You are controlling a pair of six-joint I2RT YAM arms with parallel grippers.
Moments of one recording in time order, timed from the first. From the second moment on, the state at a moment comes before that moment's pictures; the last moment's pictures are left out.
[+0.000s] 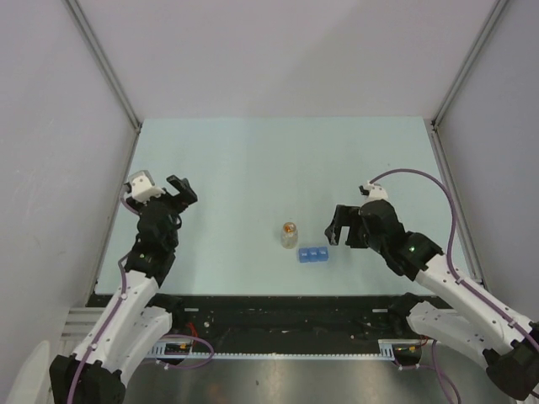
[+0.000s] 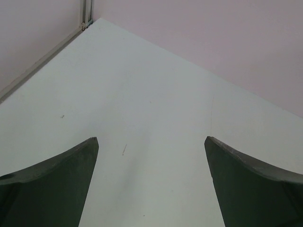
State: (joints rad) left arm -0.23 0.71 0.47 0.13 -0.49 -0.38; right arm 0.66 0.82 0.72 -0.55 0.18 0.60
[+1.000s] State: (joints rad) left arm -0.30 0.55 0.51 -0.15 -0.16 -0.44; right arm 0.74 1.06 0.71 -0.56 0.21 1.23
